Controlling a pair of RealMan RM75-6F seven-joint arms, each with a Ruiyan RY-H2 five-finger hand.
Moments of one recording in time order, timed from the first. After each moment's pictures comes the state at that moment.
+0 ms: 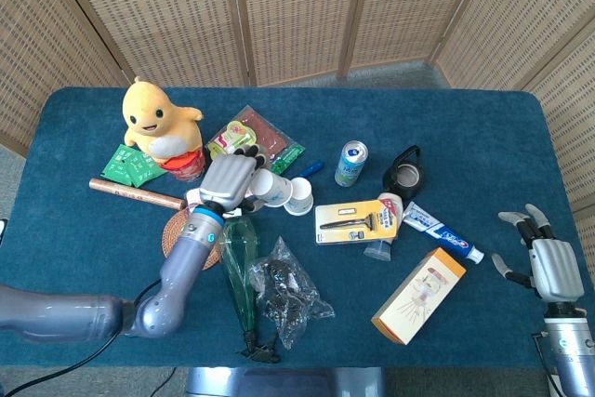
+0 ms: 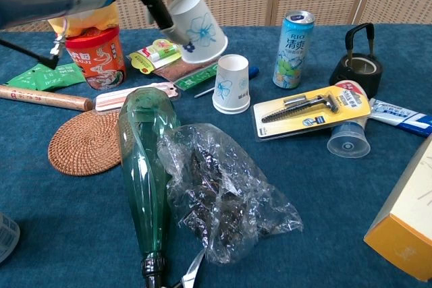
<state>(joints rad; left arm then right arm) -1.08 -1.52 -0.38 -1.76 0.47 1.16 0.76 0.16 -1.30 0.10 -1.26 -1.49 1.45 0.34</state>
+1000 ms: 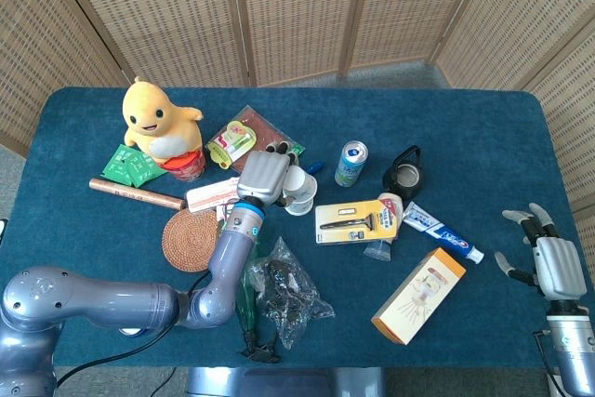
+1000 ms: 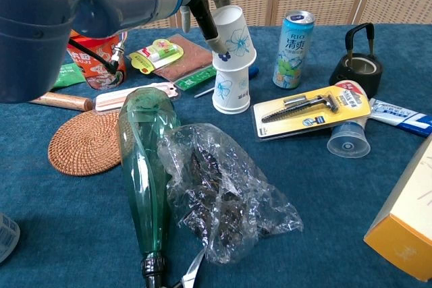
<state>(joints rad) -1.26 -1.70 -0.42 -1.56 0.30 1.19 0.87 0.16 -1.31 0.11 -1.24 -1.47 1.43 0.37</state>
